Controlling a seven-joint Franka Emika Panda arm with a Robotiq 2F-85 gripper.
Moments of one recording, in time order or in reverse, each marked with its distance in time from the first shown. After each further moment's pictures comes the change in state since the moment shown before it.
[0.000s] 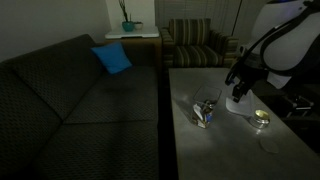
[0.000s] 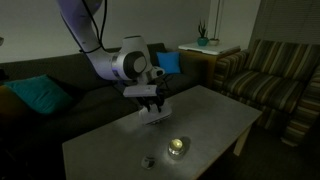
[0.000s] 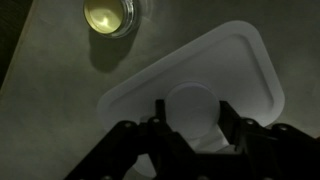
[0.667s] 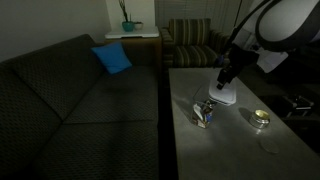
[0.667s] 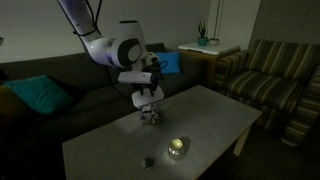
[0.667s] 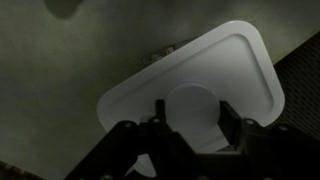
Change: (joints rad) arm -0.121 -0.089 0.198 -0.034 0.001 0.049 -0.055
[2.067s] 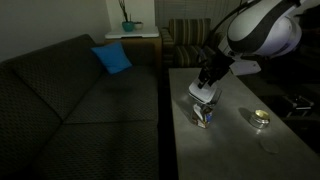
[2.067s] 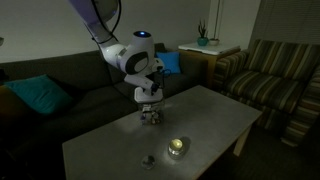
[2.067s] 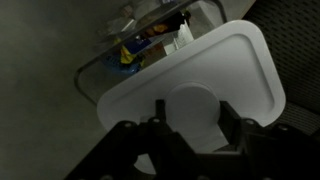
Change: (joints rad) arm -0.103 0.249 0.187 0.338 0.125 -0.070 -0.015
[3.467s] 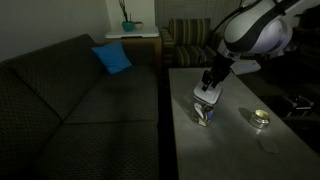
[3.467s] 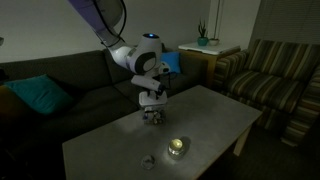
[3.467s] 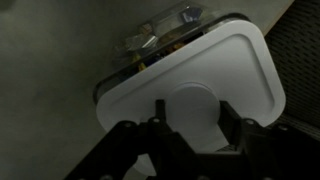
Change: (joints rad) arm 0.037 0.084 -0.064 0.192 0.000 -0.197 -0.010
